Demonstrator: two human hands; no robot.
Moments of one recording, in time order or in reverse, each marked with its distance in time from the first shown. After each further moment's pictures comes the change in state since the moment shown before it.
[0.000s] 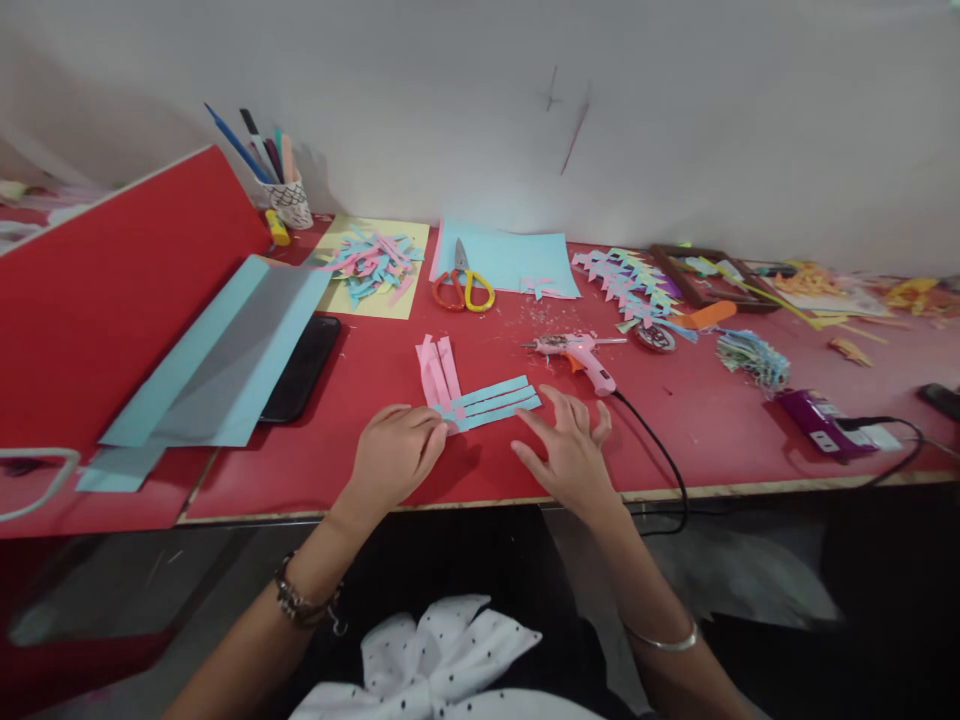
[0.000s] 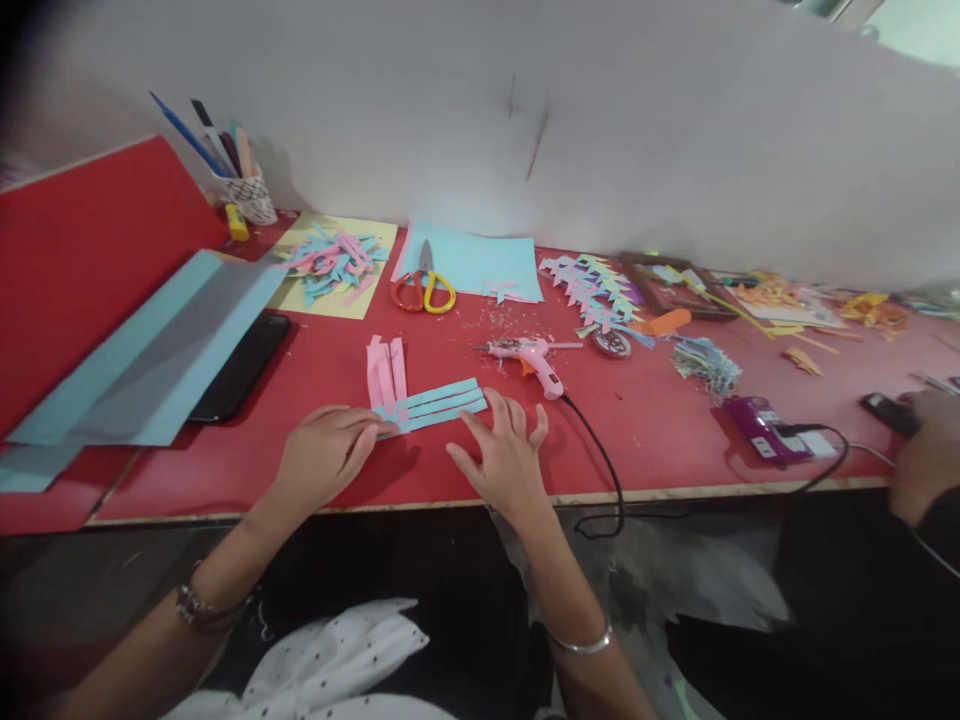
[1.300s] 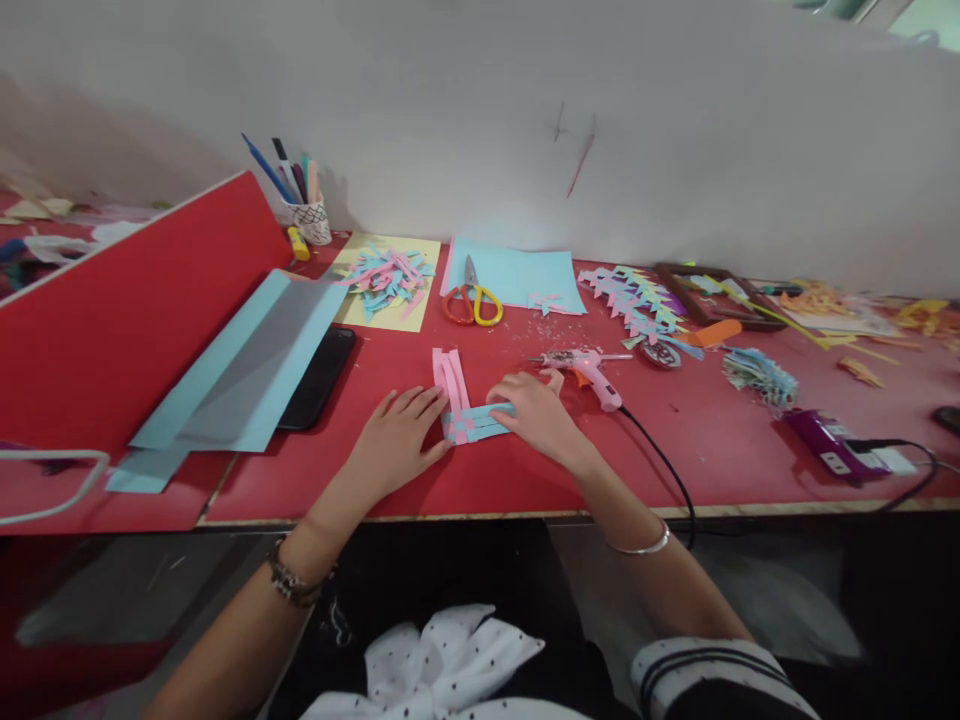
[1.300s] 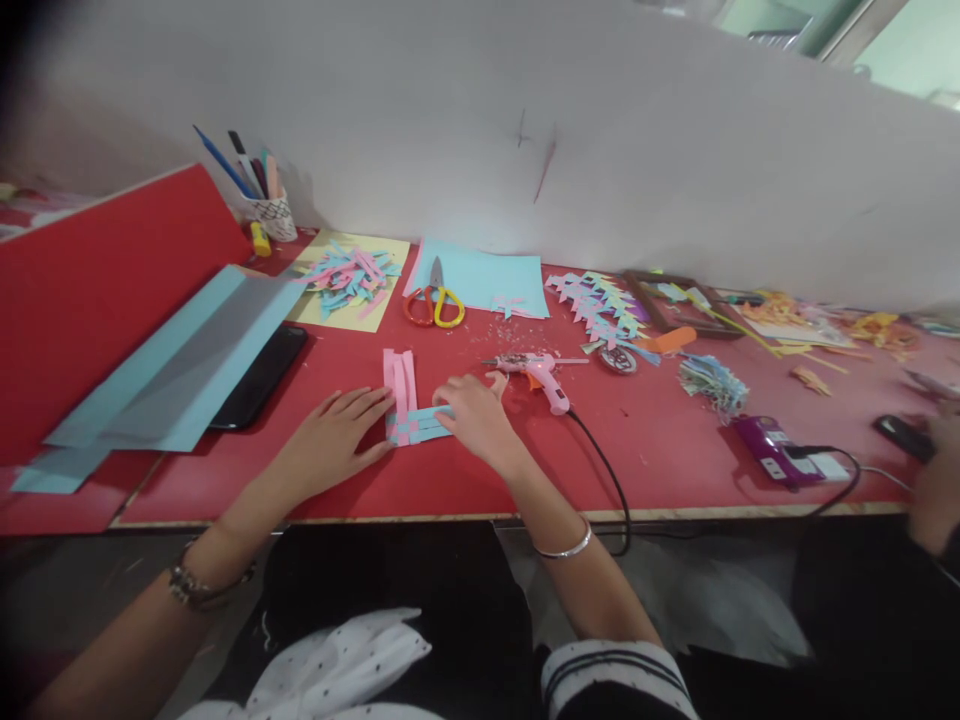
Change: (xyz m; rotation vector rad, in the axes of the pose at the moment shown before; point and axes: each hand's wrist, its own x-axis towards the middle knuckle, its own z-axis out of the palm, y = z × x) left_hand 0.013 -0.017 -0.009 0.201 -0.351 -0.114; right_hand 0.079 -0.020 -0.010 0.223 -0.262 -0.154
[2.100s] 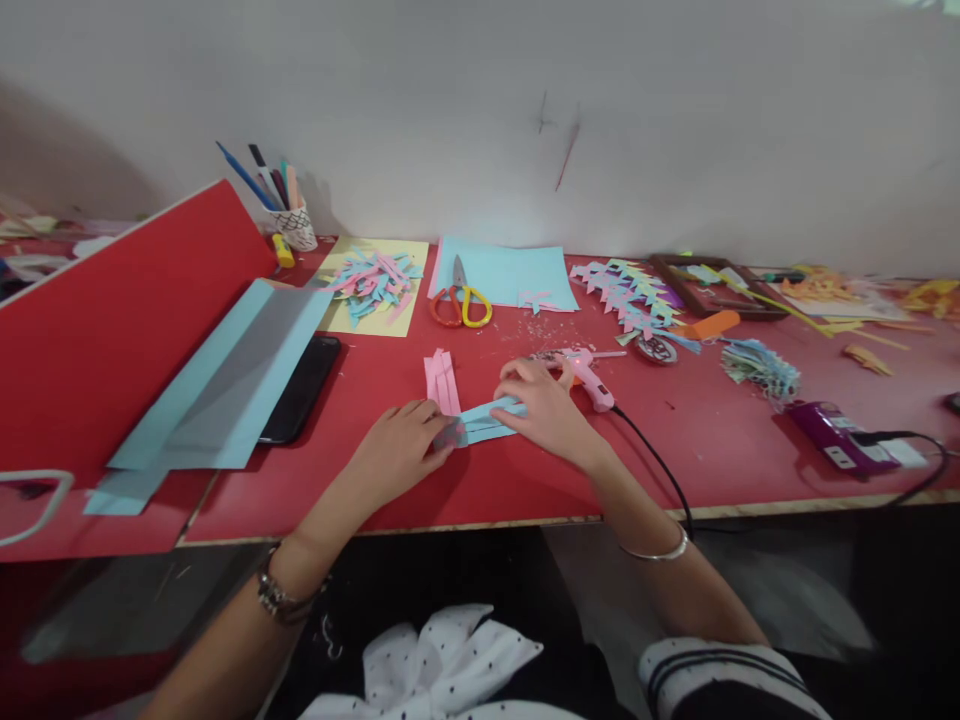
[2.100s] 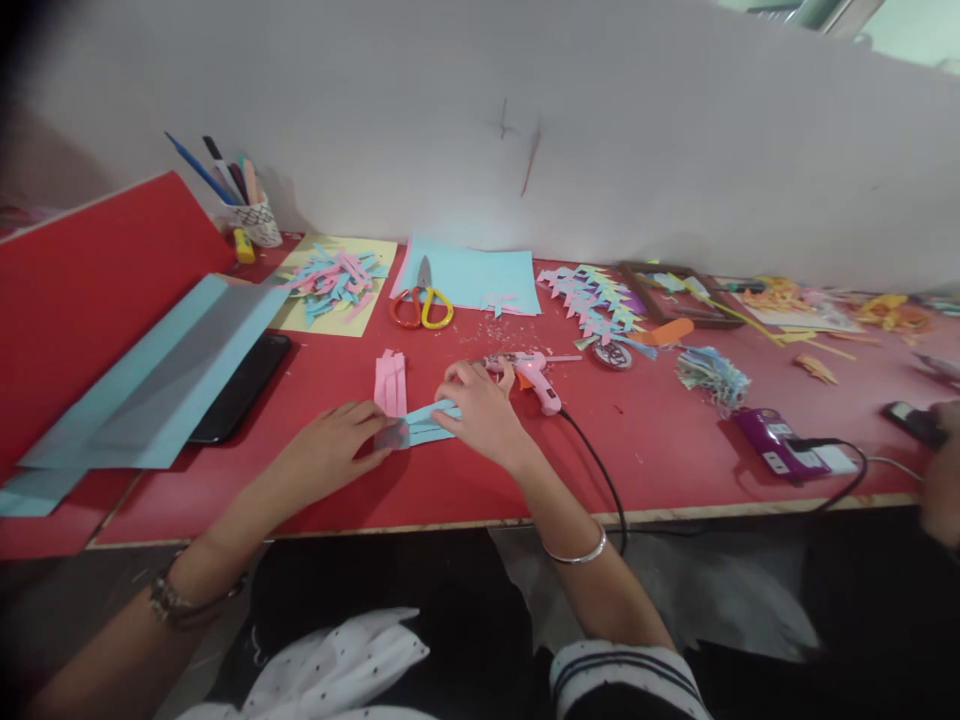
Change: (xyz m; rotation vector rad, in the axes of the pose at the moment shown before) left_hand 0.014 0.014 -0.015 -0.045 -0.074 0.139; right_hand -0.010 0.020 -0.013 0.071 0.149 -0.079
